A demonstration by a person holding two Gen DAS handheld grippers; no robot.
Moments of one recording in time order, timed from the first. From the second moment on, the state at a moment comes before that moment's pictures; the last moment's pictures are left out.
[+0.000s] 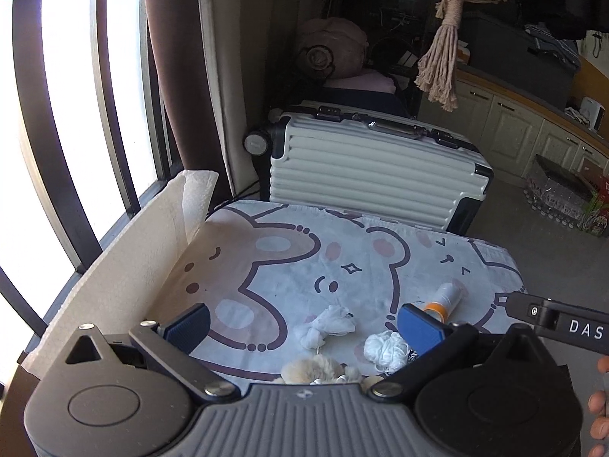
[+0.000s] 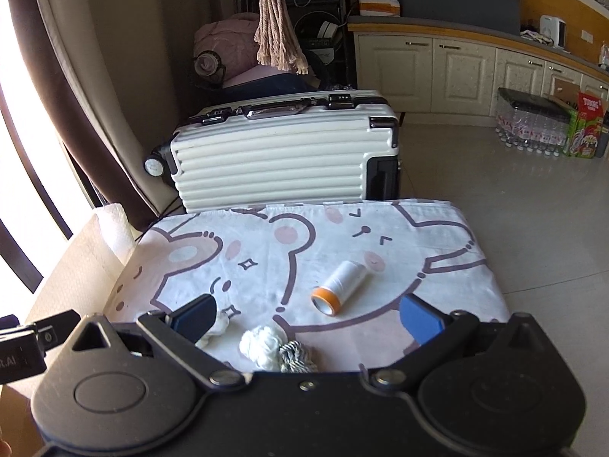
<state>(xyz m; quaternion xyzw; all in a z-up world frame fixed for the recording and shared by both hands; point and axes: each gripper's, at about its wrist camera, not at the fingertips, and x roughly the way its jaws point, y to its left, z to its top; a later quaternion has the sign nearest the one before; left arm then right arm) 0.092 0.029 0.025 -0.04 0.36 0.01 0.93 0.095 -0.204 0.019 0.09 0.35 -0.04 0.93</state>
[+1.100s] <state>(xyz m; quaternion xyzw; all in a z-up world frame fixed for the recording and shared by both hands) 0.170 -0.005 -0.158 -0.01 0.57 0.03 0.82 0.180 -0.220 -0.108 0.10 0.45 0.00 0.89</state>
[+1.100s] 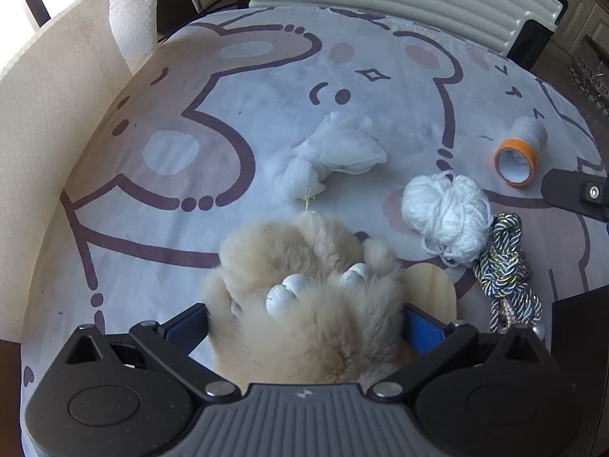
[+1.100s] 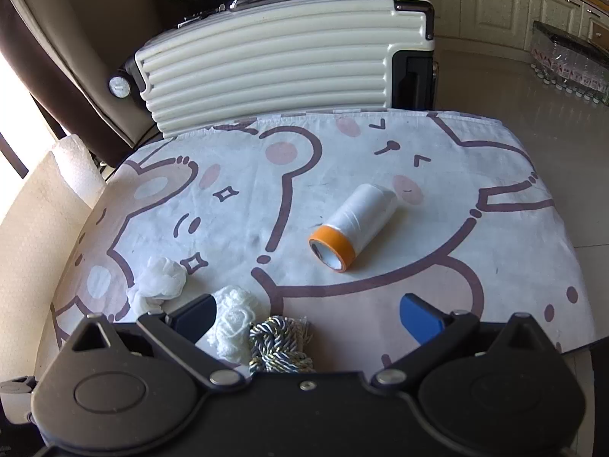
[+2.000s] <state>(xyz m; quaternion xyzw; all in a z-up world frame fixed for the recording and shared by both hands) 0.155 0.043 -0.172 -0.16 0.60 0.07 0.78 0.193 -0.179 -0.171 -0.03 0.56 0.07 0.83</state>
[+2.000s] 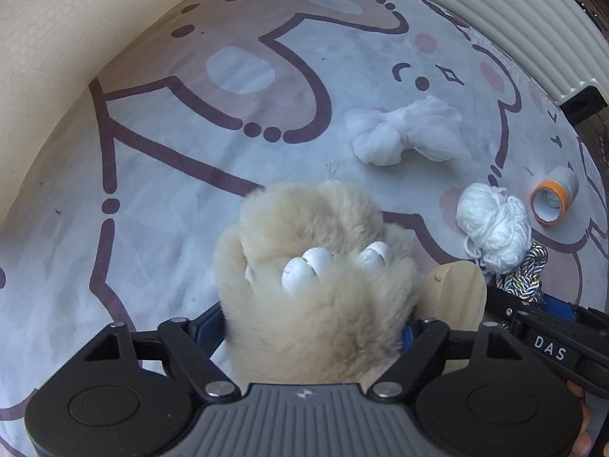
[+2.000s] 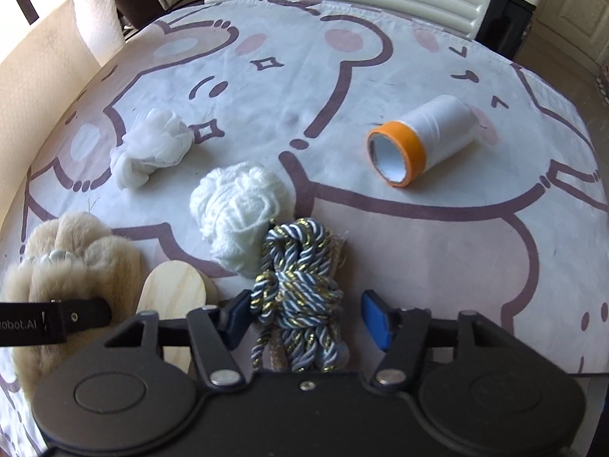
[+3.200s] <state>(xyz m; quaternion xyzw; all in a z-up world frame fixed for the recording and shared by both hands) 0.094 0.023 -0.057 -0.10 0.49 -0.01 0.86 0.110 -0.190 -0.071 0.04 0.48 0.08 0.87</state>
